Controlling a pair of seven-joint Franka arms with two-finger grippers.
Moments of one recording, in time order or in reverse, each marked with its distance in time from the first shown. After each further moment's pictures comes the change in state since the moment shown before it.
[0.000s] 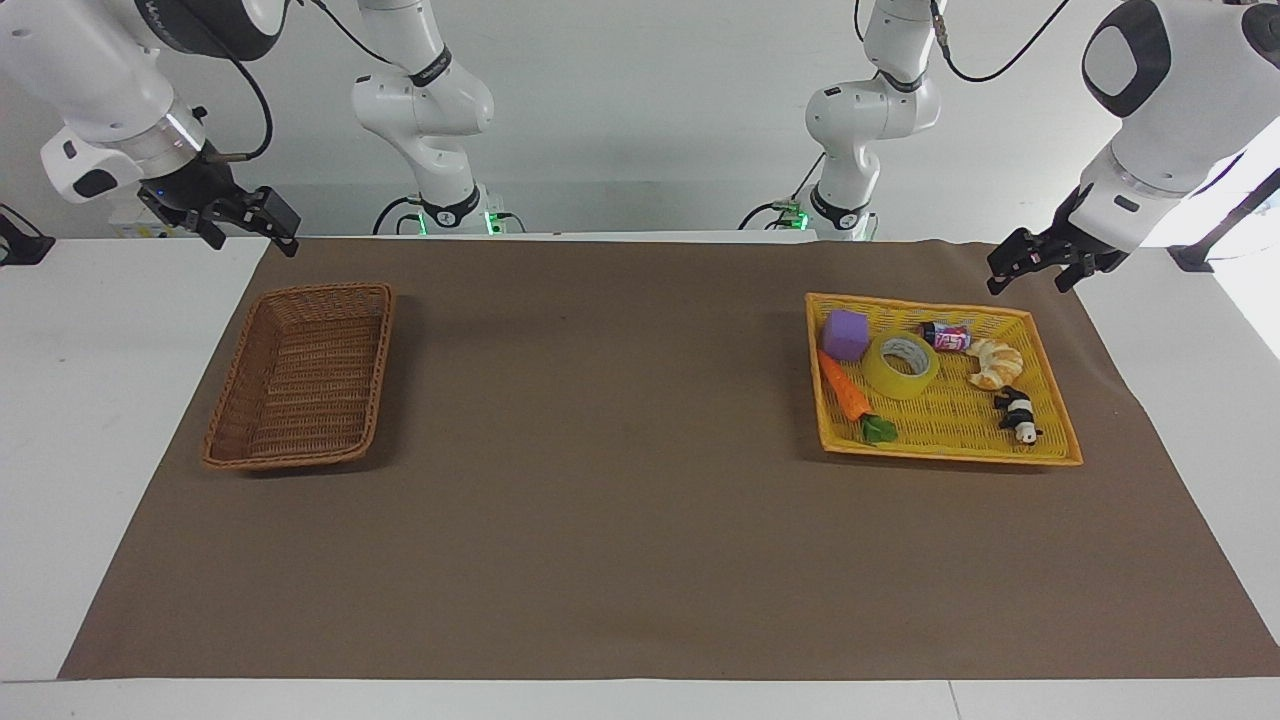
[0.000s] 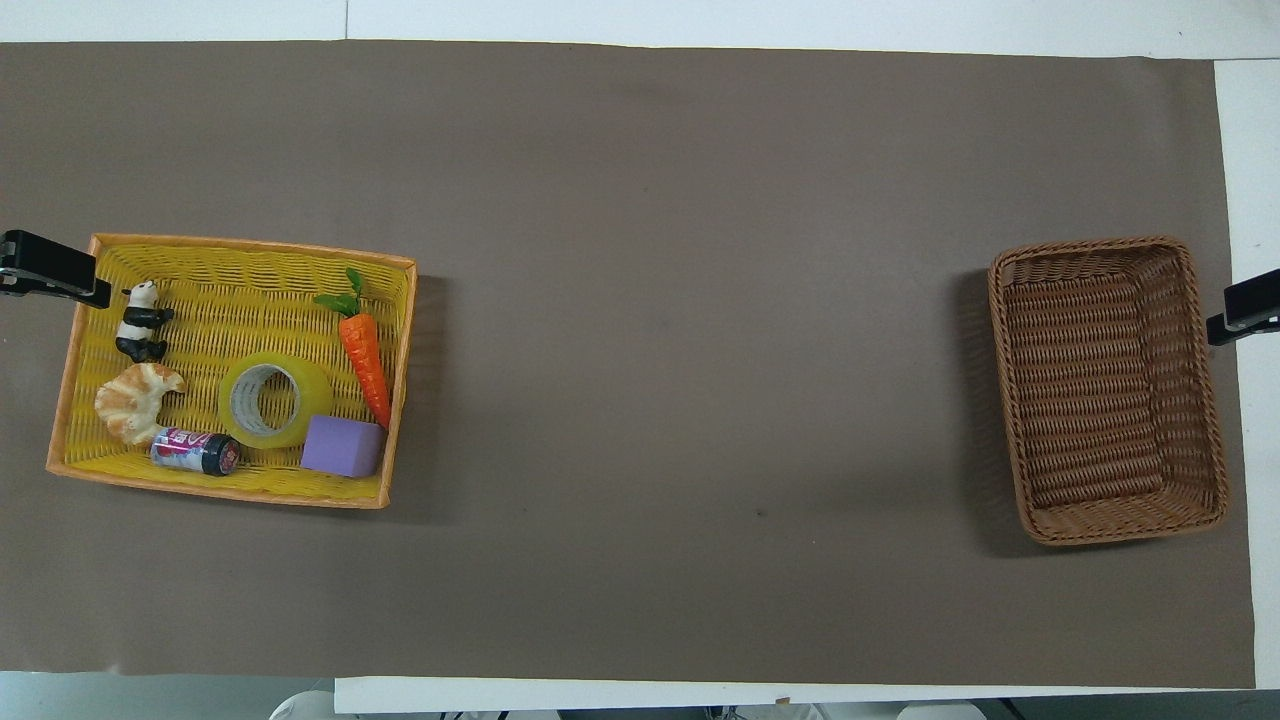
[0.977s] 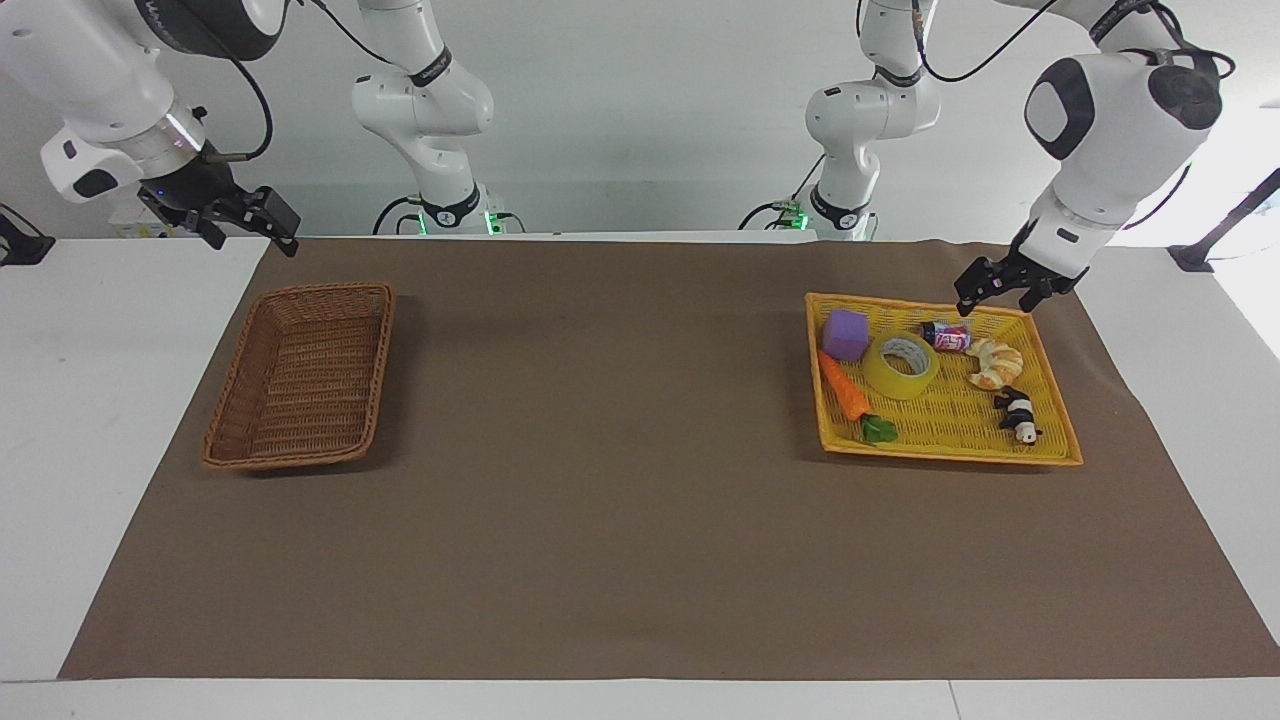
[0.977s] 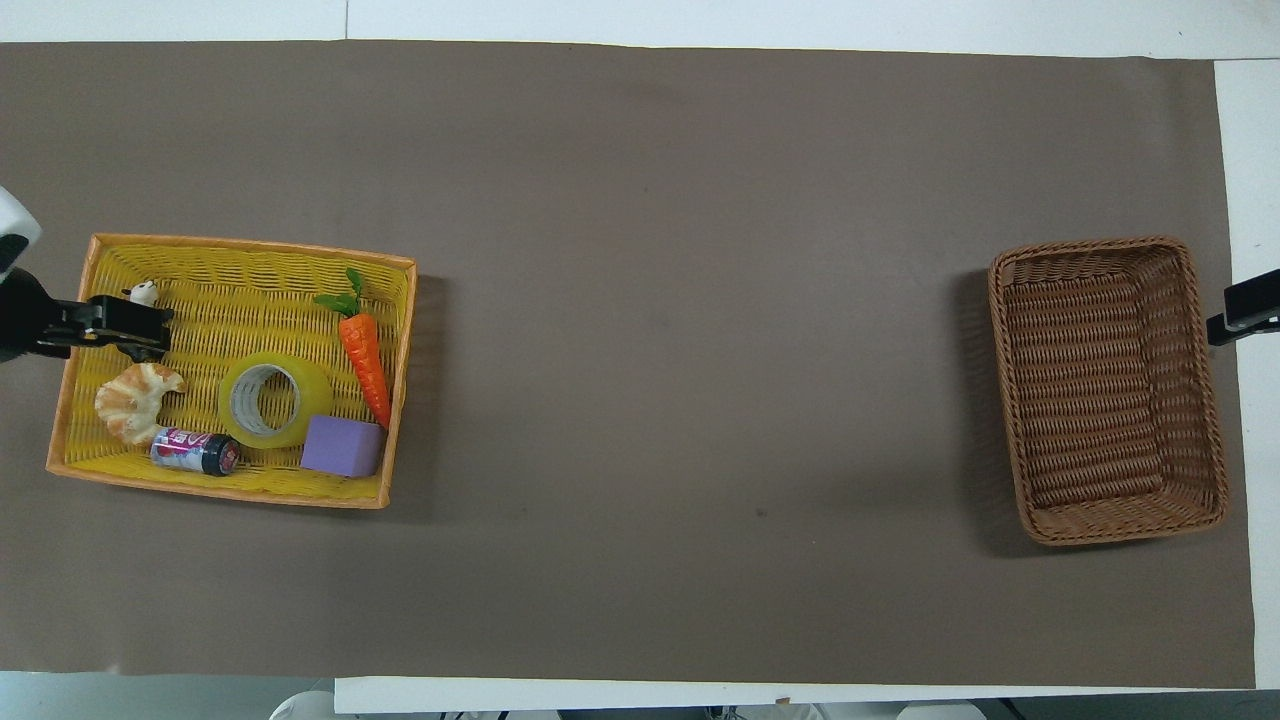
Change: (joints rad) left arm 0.003 -0.164 0.003 -0.441 0.001 0.317 -0.009; right arm 0.000 0.000 0.000 0.000 0.000 0.000 0.000
